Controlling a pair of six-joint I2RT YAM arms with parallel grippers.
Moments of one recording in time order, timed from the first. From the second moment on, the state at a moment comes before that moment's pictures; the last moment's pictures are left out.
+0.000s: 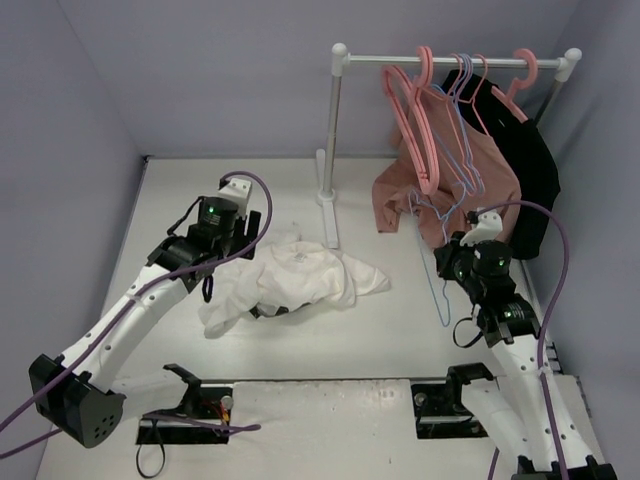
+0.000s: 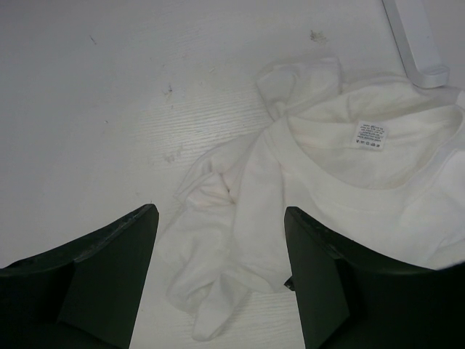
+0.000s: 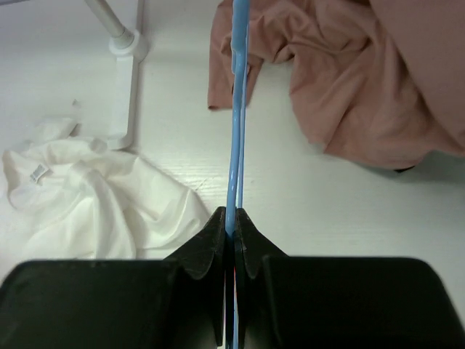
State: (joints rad) left arm -0.49 1.15 1.12 -0.64 -0.31 -0.12; right arm 0.14 0.69 0.68 -0.38 -0.02 0.25
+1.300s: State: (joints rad) left arm -0.54 1.79 1.35 -0.70 -0.33 -0.57; right arm 0.26 0.47 0.69 -0.50 -0.57 0.18
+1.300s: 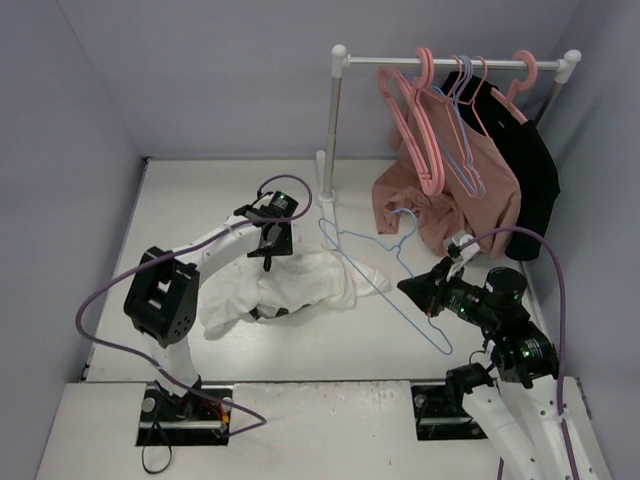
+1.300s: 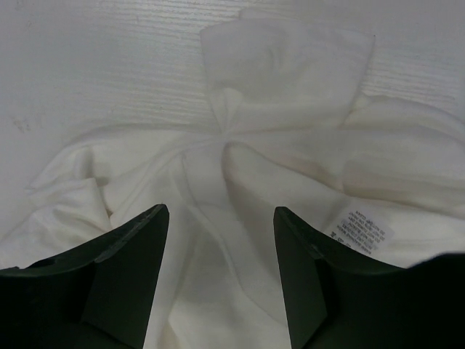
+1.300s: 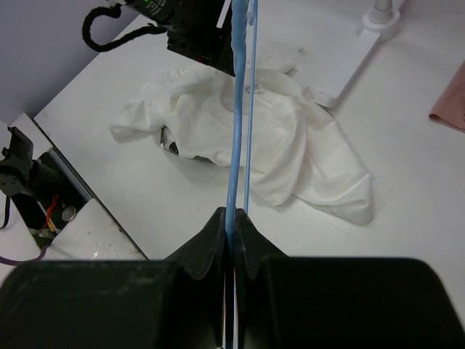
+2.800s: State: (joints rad) left arm -0.54 1.35 1.33 -0.66 -0.45 -0.08; right arm 0.64 0.91 0.92 -0.40 -0.55 0.04
